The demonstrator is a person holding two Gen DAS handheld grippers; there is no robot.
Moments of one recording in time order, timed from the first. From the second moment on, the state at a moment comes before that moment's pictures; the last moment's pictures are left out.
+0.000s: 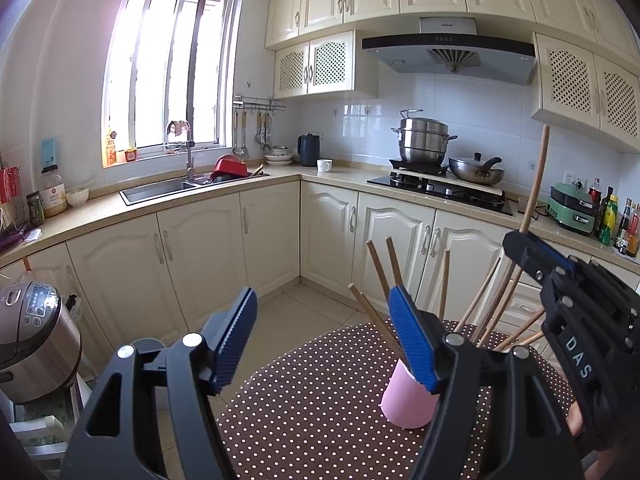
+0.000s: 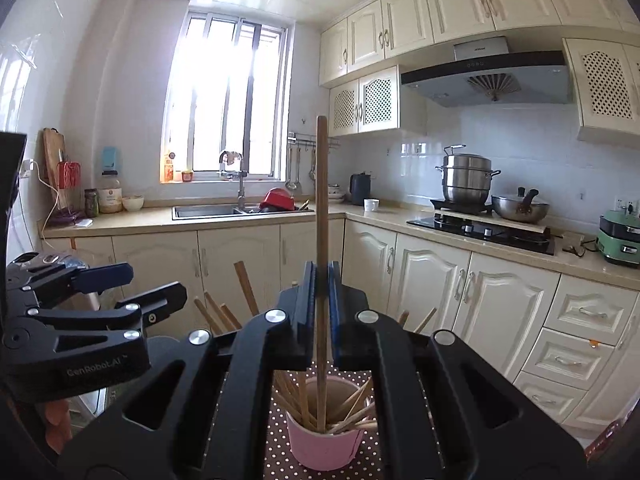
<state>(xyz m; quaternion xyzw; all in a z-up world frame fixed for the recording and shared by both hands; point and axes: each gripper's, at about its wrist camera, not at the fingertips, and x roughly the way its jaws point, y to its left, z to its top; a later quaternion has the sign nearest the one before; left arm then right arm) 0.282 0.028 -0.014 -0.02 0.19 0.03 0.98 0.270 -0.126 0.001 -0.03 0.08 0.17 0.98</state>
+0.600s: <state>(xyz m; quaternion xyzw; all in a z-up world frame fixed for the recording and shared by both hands) 0.282 0.031 -0.038 -0.01 0.23 0.03 0.97 0.274 -0.130 -0.043 -0.03 0.15 0.17 0.97</state>
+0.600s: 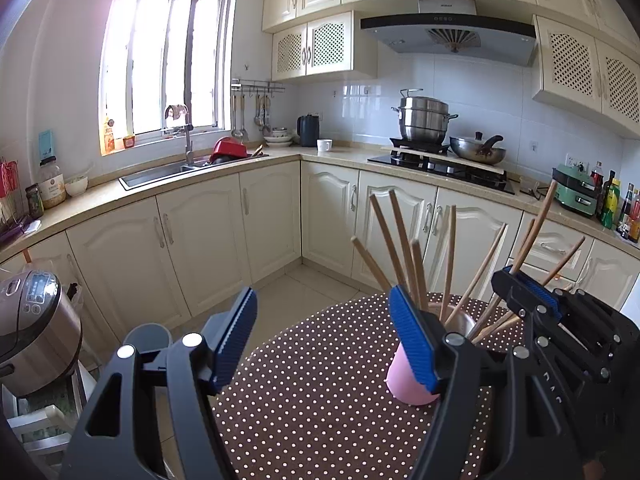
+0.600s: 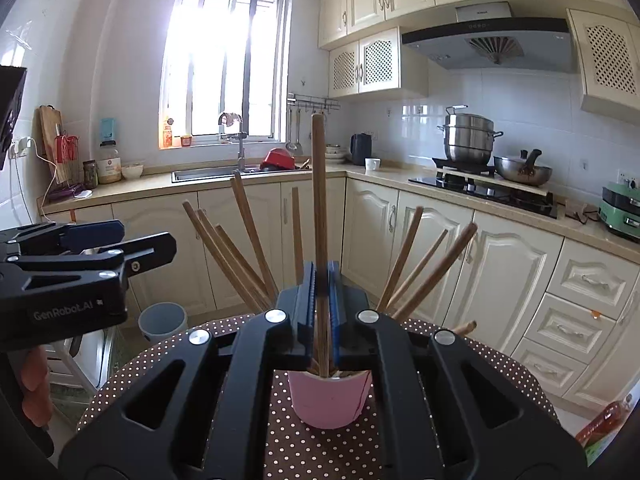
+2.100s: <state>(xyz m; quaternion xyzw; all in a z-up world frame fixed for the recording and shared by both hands) 0.235 0.005 -0.043 0.01 0.26 0.01 0.97 0.201 -0.180 -0.014 0.02 0.15 0.12 0.98</state>
